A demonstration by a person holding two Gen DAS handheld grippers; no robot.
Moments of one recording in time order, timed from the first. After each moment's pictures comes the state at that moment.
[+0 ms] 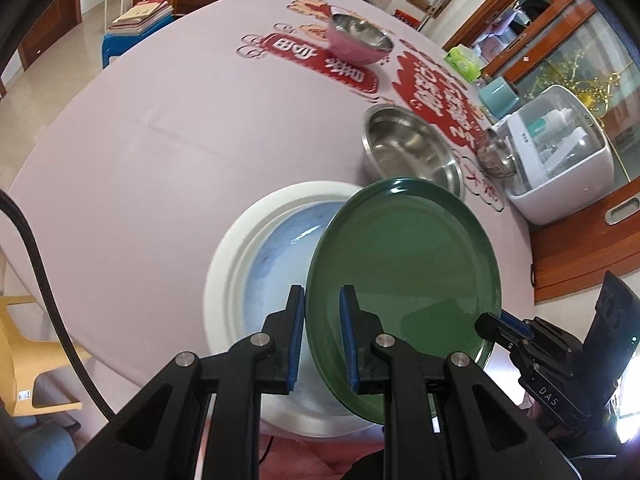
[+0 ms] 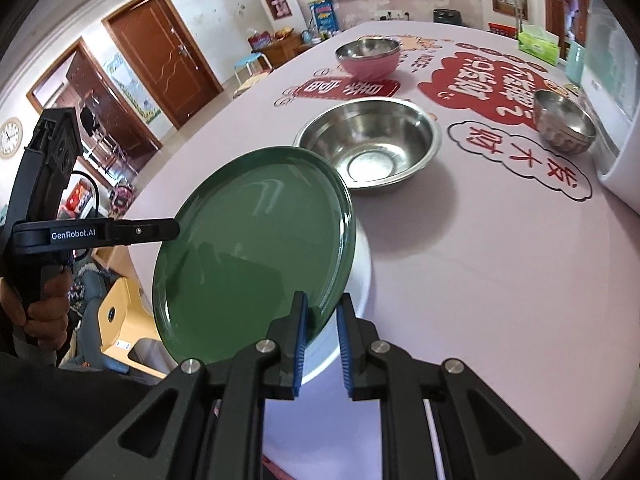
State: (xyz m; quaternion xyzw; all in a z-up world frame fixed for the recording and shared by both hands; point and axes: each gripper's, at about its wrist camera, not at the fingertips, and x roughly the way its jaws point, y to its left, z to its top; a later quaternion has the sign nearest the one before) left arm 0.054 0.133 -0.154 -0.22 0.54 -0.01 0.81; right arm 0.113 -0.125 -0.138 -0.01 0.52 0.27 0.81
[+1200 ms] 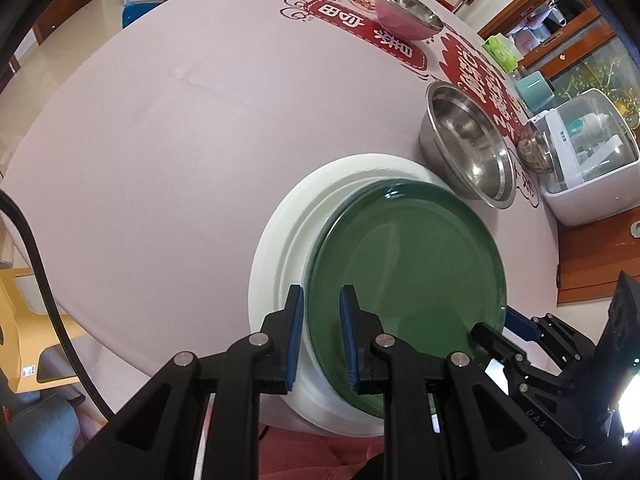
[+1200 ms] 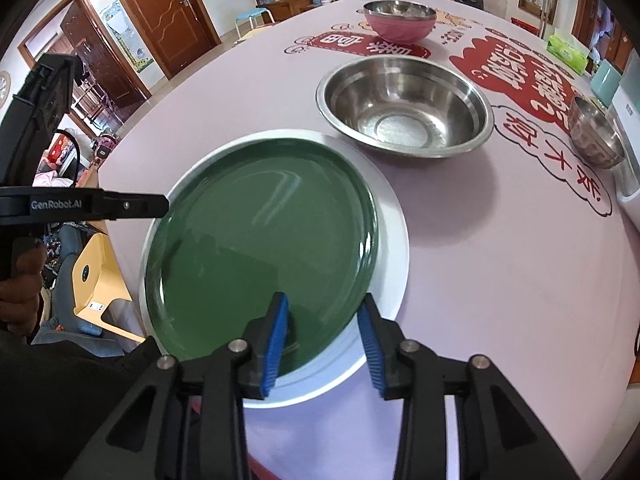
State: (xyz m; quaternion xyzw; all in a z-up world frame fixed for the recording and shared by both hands) left arm 0.058 0.152 -0.192 -0.23 0.58 0.03 0.78; right arm 0.116 -0.080 -0.169 -0.09 0.56 0.26 0.78
